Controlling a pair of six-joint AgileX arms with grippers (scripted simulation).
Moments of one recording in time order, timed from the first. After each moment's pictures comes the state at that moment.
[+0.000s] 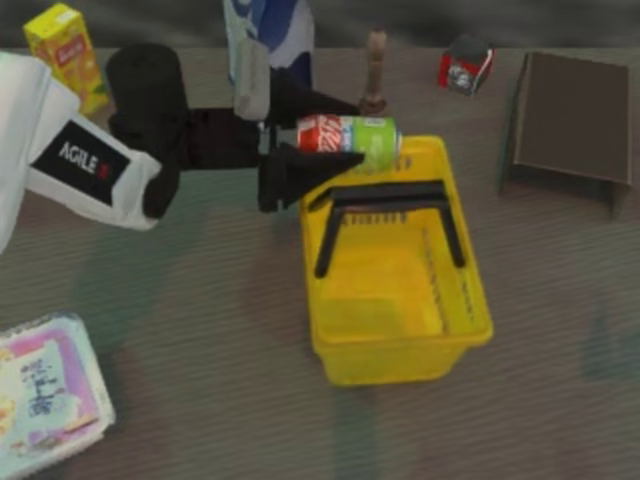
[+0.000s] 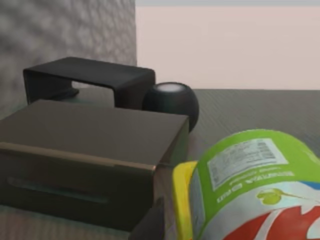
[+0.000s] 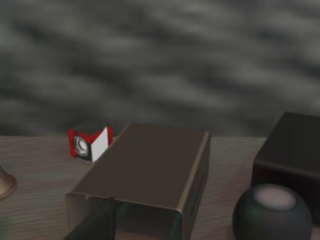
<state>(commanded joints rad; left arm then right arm) -0.29 2.38 1.31 1.03 1.28 0.04 0.00 0.00 0.00 0.00 0.00 0.00</state>
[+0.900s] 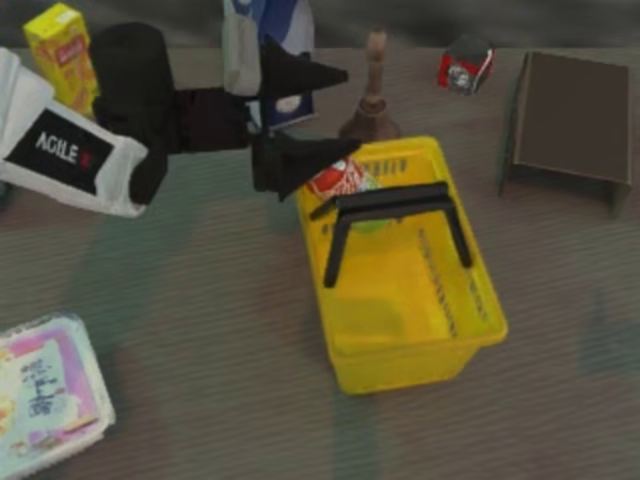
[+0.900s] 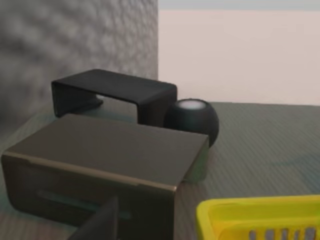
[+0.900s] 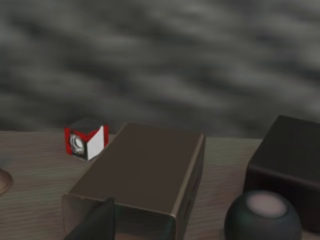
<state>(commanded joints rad) -0.28 2.31 1.29 1.00 1.24 0.02 0.01 0.07 0.09 -0.04 0.01 -0.03</state>
